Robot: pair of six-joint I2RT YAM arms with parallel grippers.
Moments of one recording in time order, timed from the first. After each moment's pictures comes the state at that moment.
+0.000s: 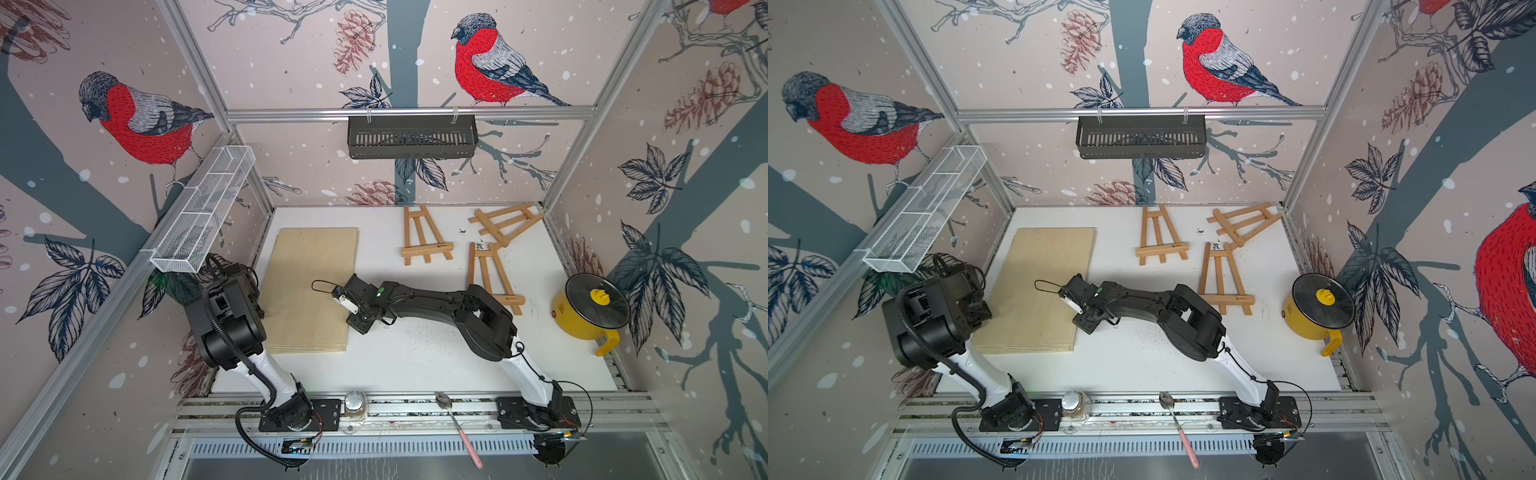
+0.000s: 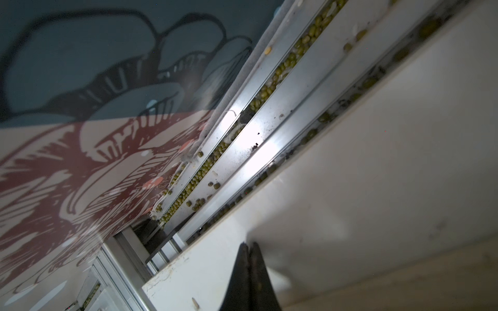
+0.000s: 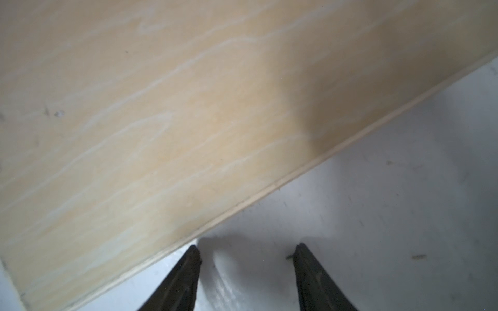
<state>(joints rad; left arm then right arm) 0.56 1.79 0.99 -0.68 -0.44 -0.13 1.12 2.31 1.78 -0.57 -0.02 0.02</state>
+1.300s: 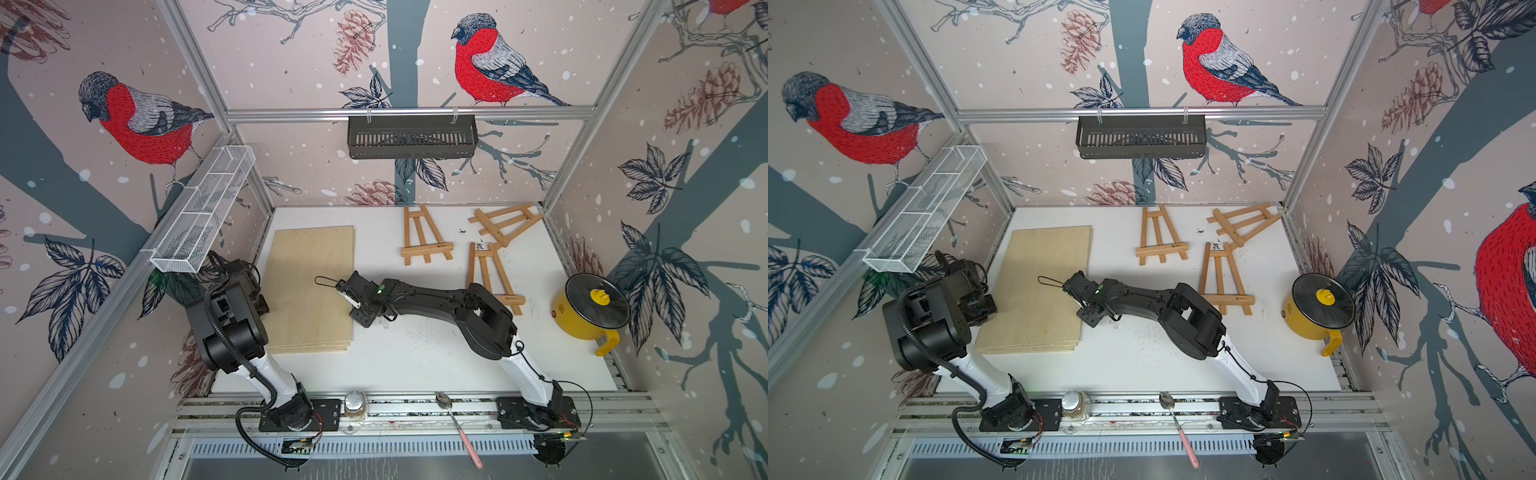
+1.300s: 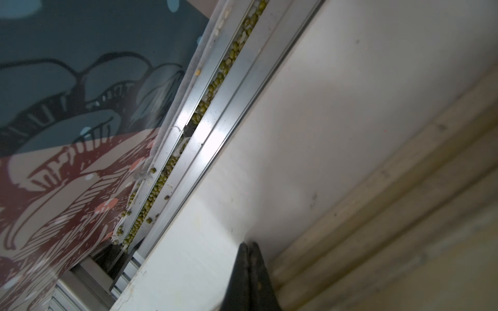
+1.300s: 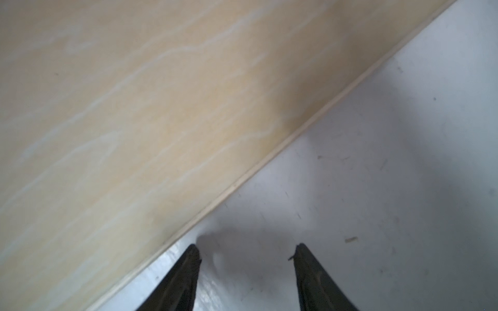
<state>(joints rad) 0.53 1.76 1.00 -0.66 -0.27 -0.08 1.12 2.31 1.80 -0.59 0.11 0.03</state>
